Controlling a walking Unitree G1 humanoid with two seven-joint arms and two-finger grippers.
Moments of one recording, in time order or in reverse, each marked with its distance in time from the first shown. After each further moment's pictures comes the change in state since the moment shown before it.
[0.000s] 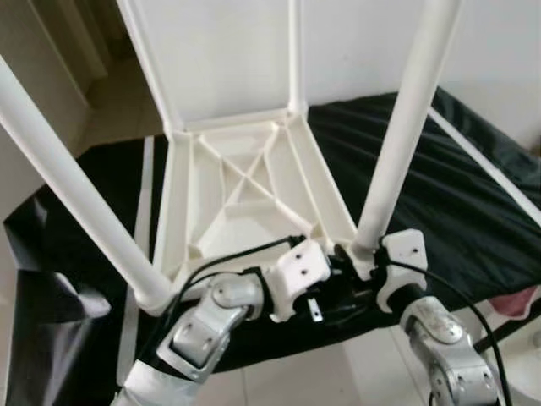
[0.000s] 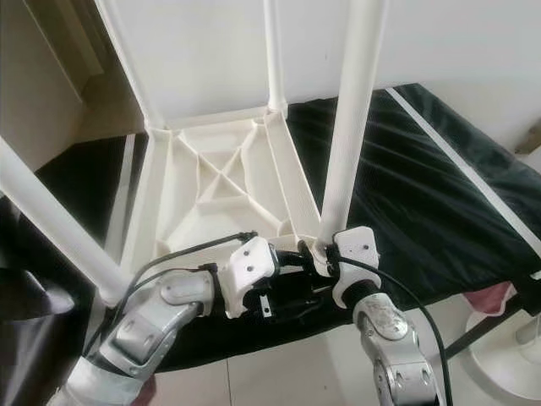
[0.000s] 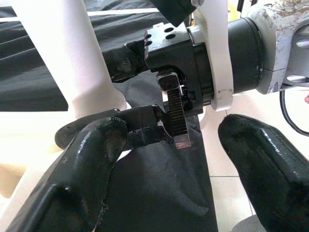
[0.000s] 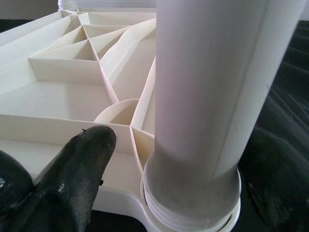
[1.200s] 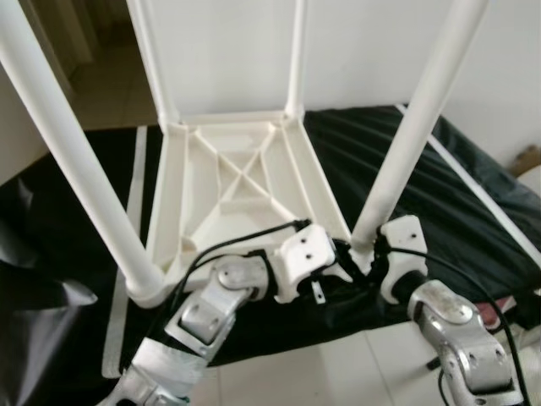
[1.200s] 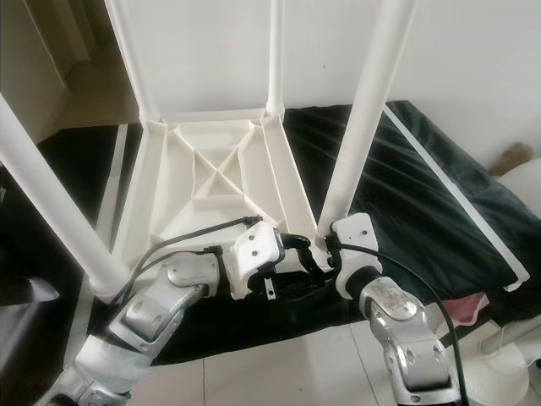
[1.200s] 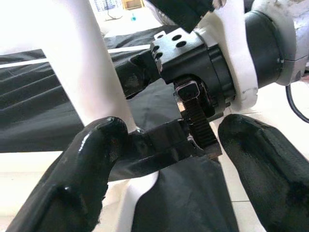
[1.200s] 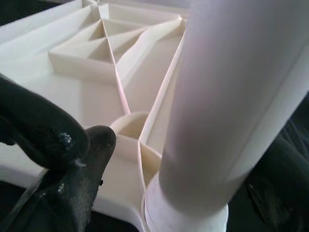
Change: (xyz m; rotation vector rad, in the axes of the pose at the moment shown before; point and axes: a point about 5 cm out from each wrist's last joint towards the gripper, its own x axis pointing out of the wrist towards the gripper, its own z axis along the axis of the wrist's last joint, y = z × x) left arm 0.011 0.021 0.008 0.078 -0.041 0.014; right arm 0.010 -0.007 0.018 -0.031 0.047 0.103
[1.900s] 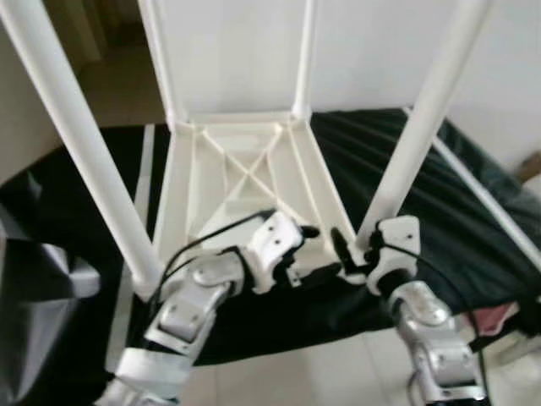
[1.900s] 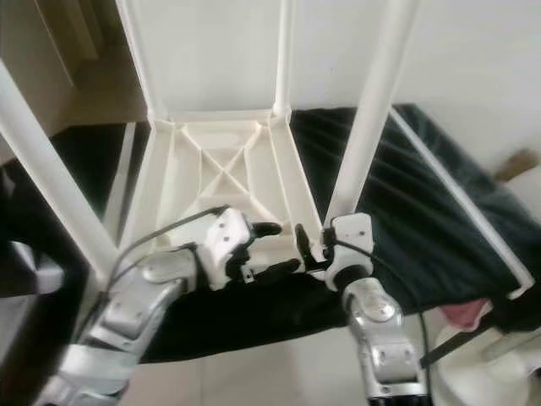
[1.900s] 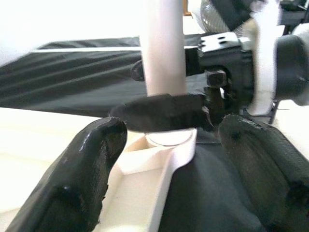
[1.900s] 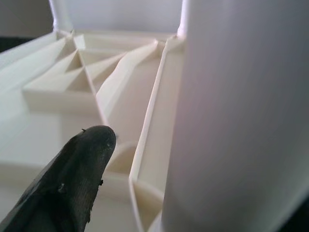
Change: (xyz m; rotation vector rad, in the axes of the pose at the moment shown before) left arm -0.032 0.016 -0.010 -0.063 -0.005 0.159; right arm 0.020 -0.003 -0.009 0.107 -0.132 -0.175
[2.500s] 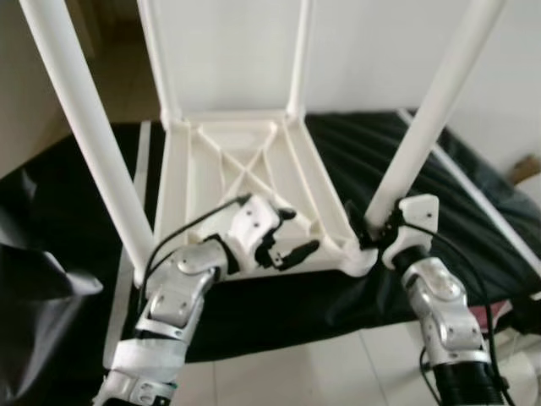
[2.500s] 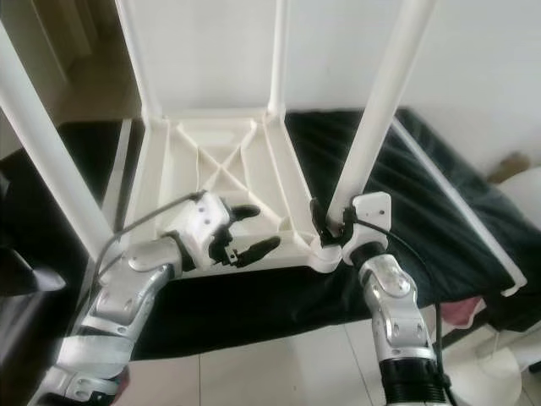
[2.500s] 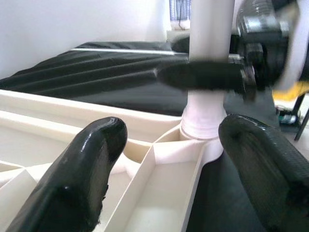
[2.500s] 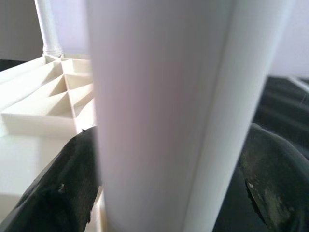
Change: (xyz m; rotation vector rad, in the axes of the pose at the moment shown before) left arm -0.013 0.023 -0.002 -0.035 -0.026 0.140; right arm 0.007 -0.028 0.000 -0.031 -0.087 -0.004
